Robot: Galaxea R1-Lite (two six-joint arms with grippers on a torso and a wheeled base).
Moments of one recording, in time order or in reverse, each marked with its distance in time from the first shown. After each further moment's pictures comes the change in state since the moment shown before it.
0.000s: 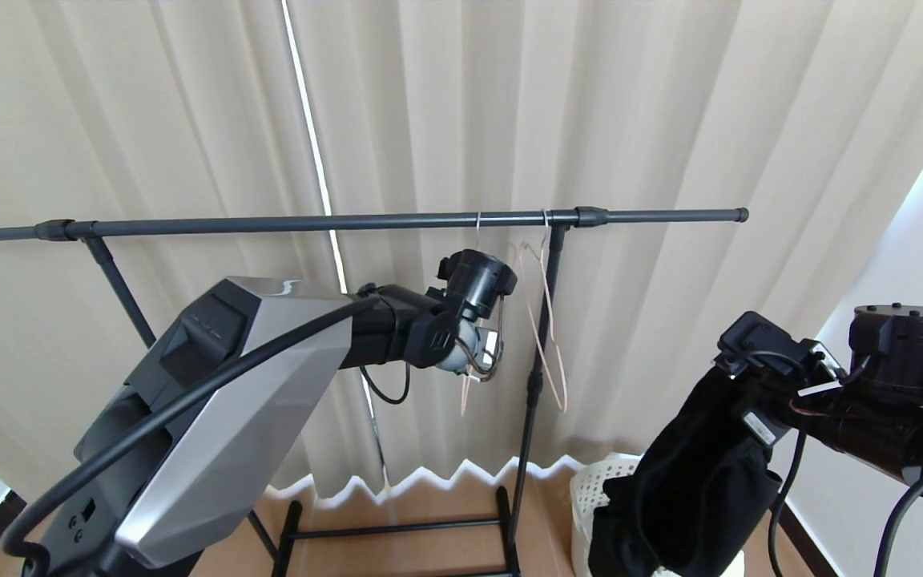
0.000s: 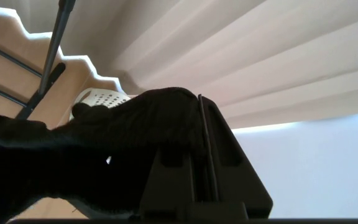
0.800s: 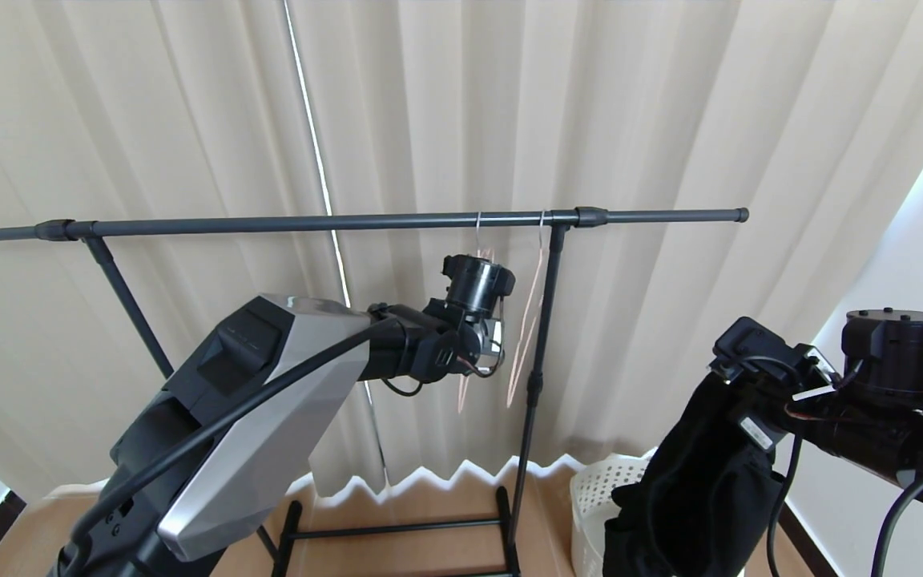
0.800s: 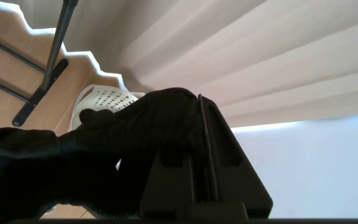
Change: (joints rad) left arm 0.010 0.064 0.000 -0.252 -0.003 0.041; right arm 0.006 0.012 0.006 0.000 -0.004 0.000
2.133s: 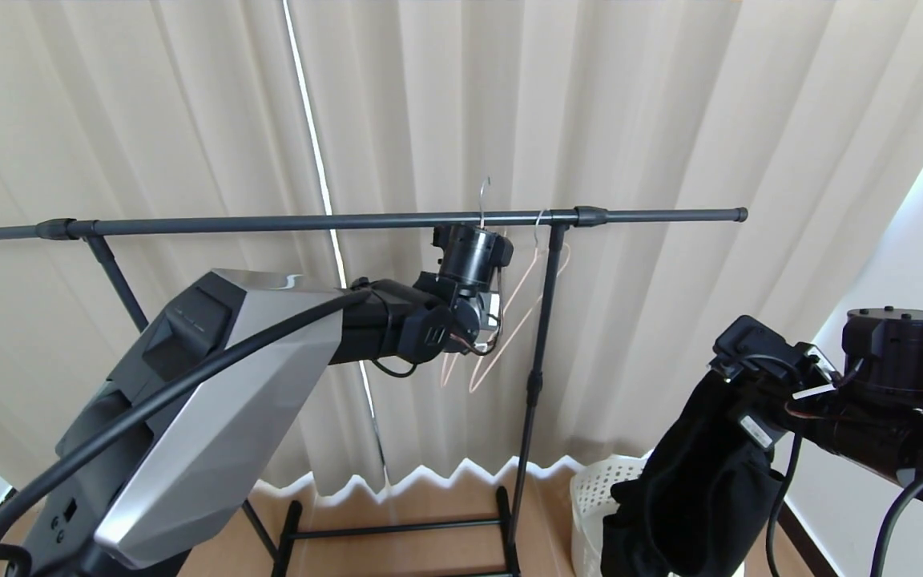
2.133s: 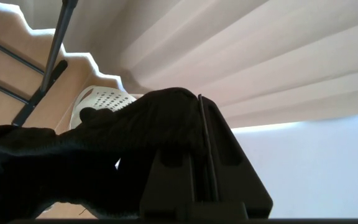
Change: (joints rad) left arm -0.005 -0.097 0.029 -0.004 0.066 -0.005; right arm 0.000 -0.001 -0.003 -0.002 0.000 0.000
